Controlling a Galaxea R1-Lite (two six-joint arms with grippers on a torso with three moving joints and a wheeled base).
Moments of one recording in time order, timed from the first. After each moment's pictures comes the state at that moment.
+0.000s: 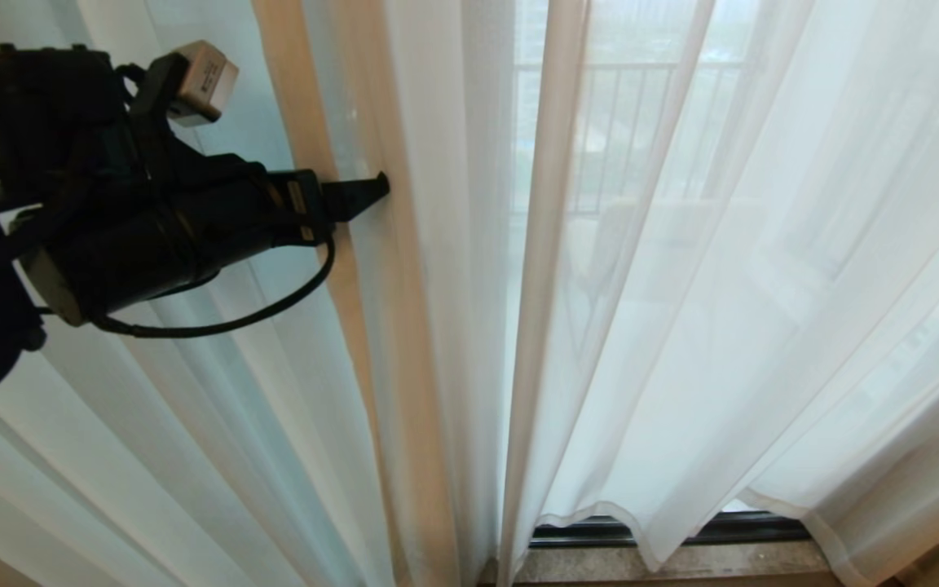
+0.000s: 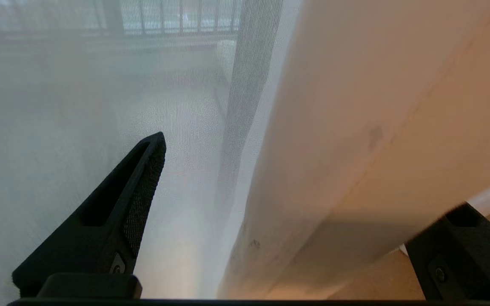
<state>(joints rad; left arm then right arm) -0.43 1.54 -1.05 -0.45 -0.04 -0.16 0.00 0.00 0.00 -0.06 0.02 -0.05</state>
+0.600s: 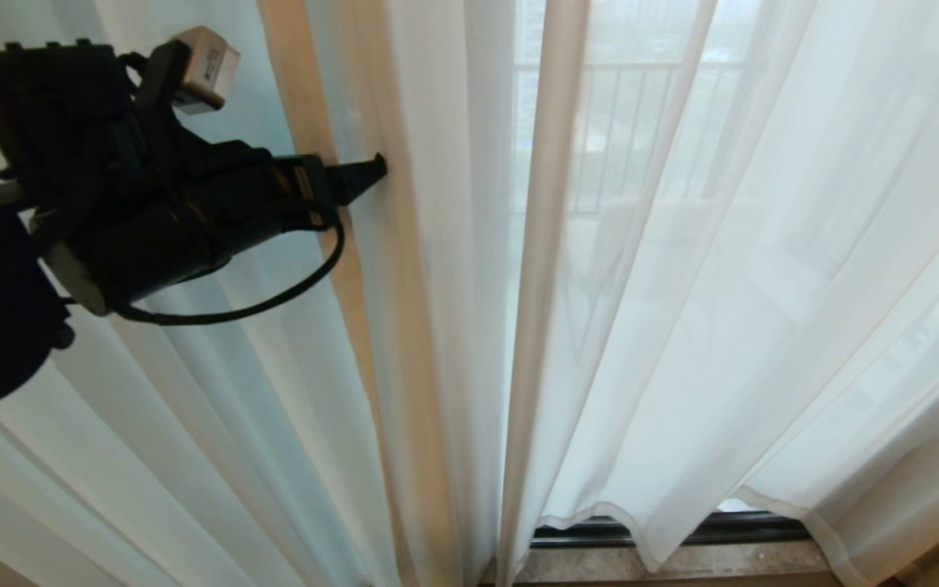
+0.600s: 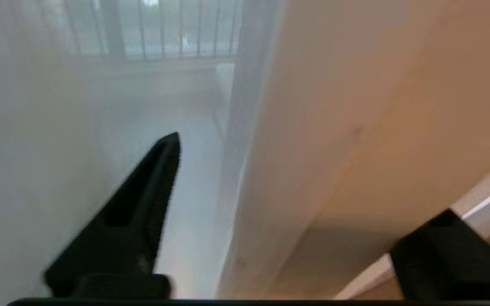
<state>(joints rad) -0.43 1.57 -1.05 -0.56 -0.03 -0.16 0.00 0.00 0.00 -0.06 0.02 -0.05</state>
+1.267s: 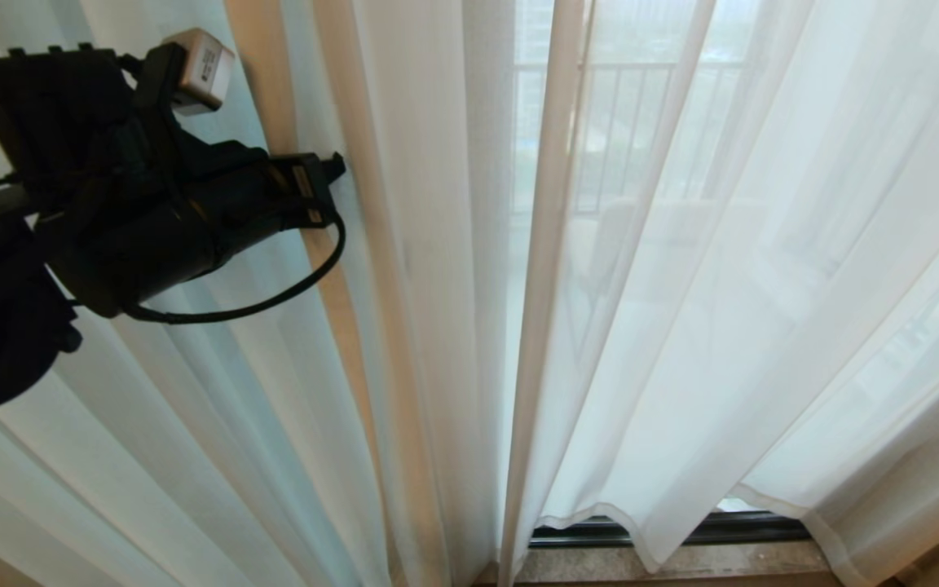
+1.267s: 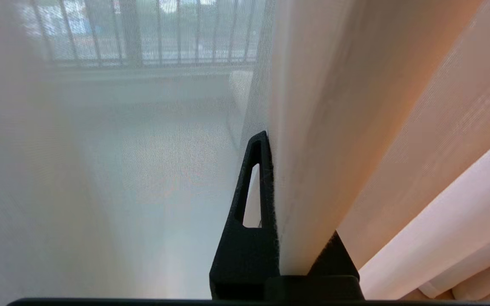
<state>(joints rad) -0.42 1.58 -1.04 -0.57 0.02 -0.16 0.00 0.00 0.00 -0.06 0.02 -0.05</state>
